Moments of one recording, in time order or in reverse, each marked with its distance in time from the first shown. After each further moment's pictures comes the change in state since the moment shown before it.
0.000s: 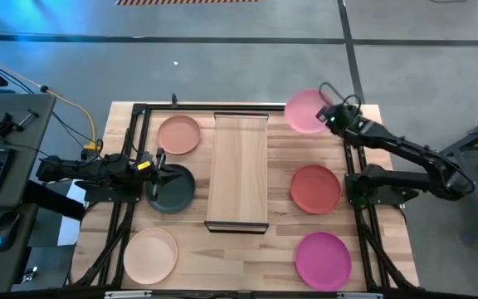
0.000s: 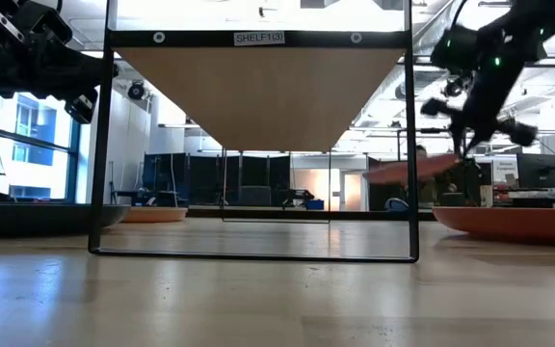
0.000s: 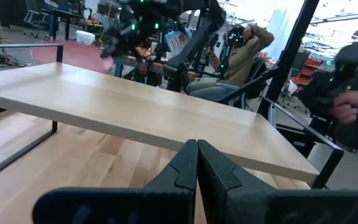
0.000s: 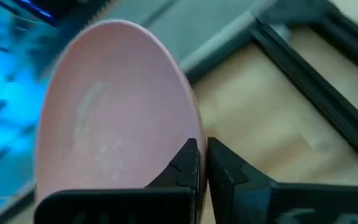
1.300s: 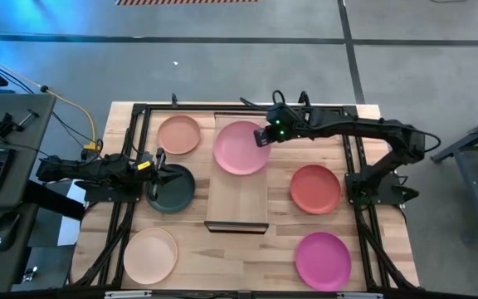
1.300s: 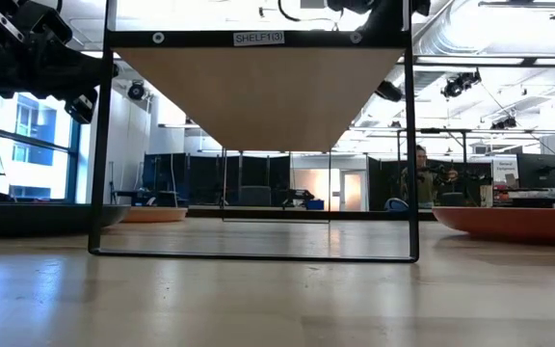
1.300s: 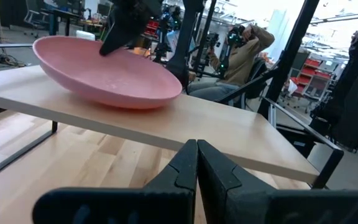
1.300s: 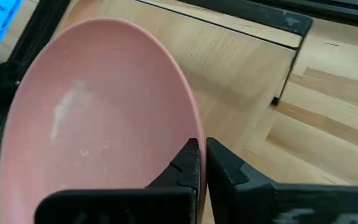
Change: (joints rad) left arm 0.000 0.000 0.000 0.000 0.000 0.000; right arm 0.460 0.597 0.661 -0.077 -0.364 -0.462
